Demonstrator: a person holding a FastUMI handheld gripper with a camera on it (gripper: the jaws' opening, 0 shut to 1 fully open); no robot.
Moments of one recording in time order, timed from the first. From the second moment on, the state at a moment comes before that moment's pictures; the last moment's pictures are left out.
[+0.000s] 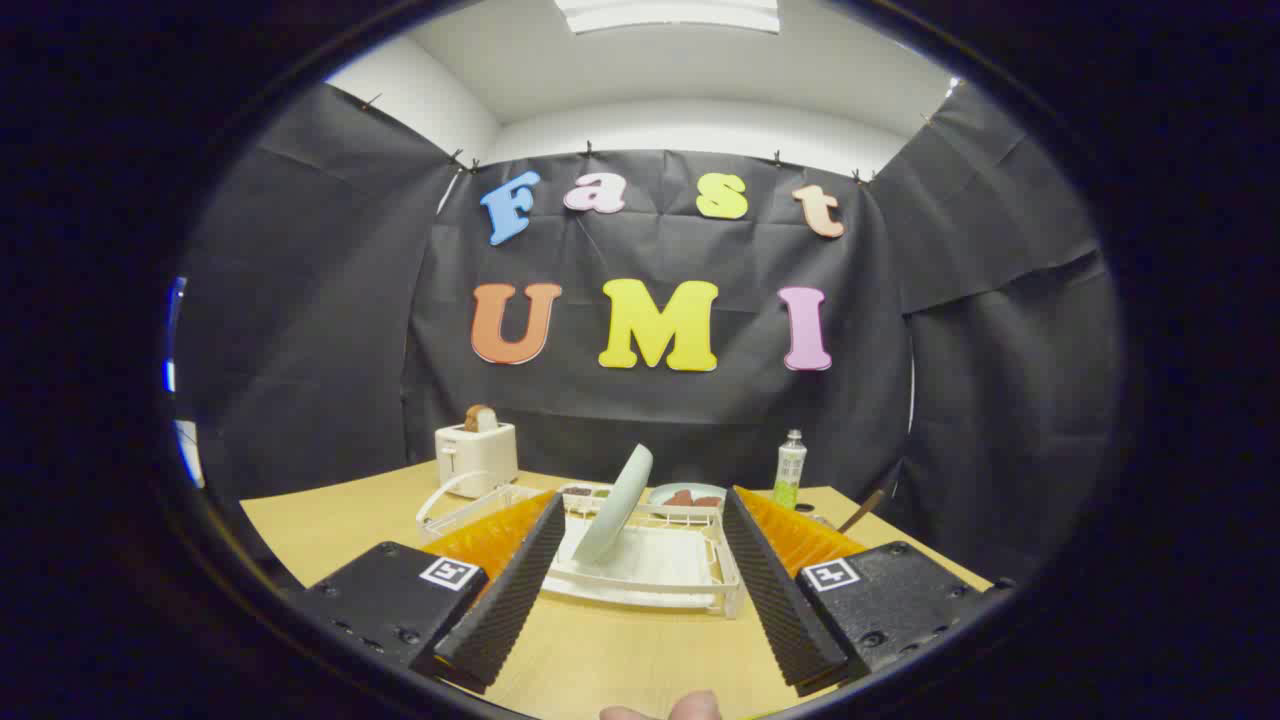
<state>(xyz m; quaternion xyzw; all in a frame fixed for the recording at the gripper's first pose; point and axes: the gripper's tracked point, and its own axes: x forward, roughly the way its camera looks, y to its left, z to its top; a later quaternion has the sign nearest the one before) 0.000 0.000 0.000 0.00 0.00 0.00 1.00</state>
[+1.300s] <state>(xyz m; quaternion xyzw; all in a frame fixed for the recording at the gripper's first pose) 0.043 -0.036 0.033 0.03 0.04 0.01 1.00</state>
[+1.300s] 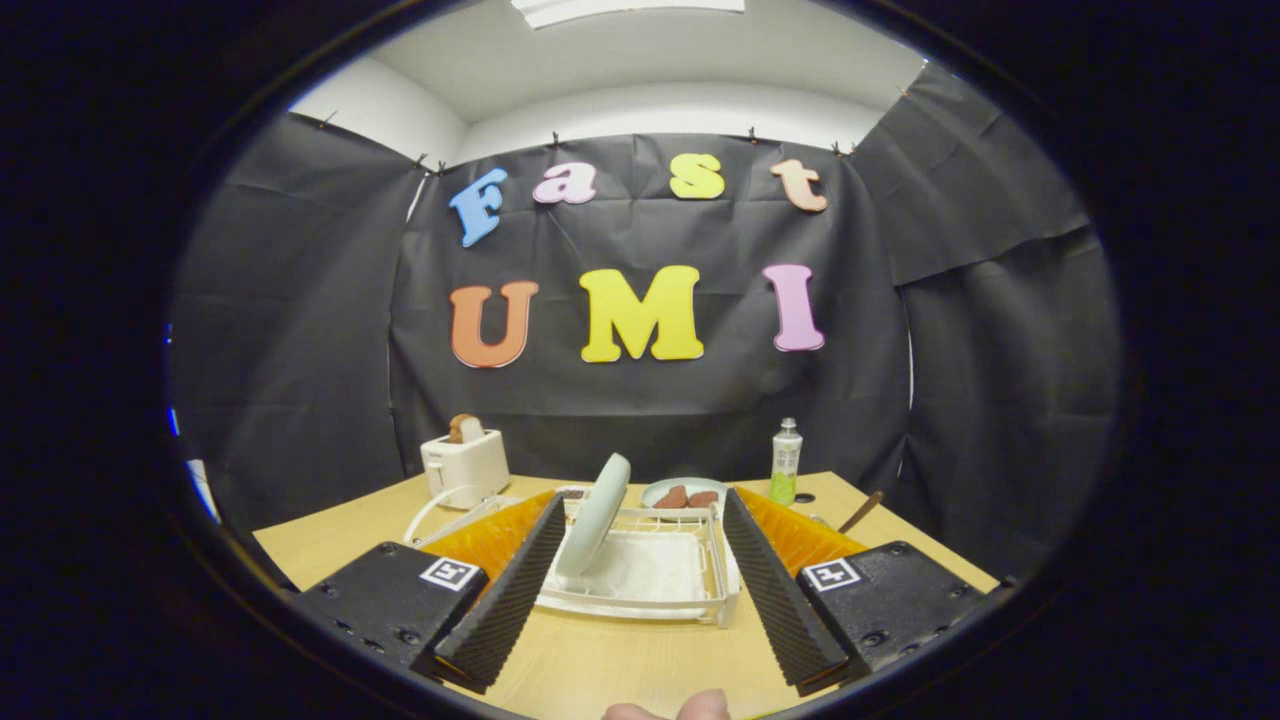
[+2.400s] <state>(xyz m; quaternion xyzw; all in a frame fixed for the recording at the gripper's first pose) 0.250 0.002 -0.002 0.02 0.44 0.02 0.90</state>
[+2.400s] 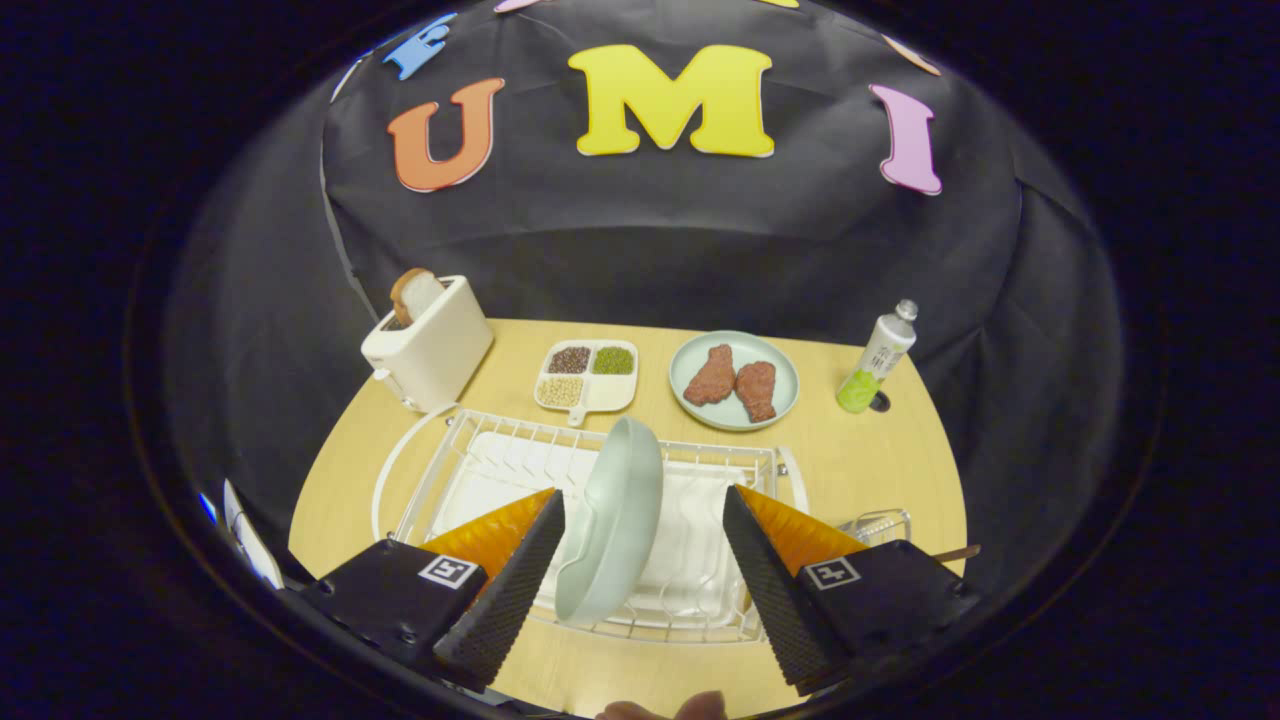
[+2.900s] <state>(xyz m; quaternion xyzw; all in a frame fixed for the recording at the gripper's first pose) 0.268 0.022 -0.051 0.06 0.53 -0.01 0.84</state>
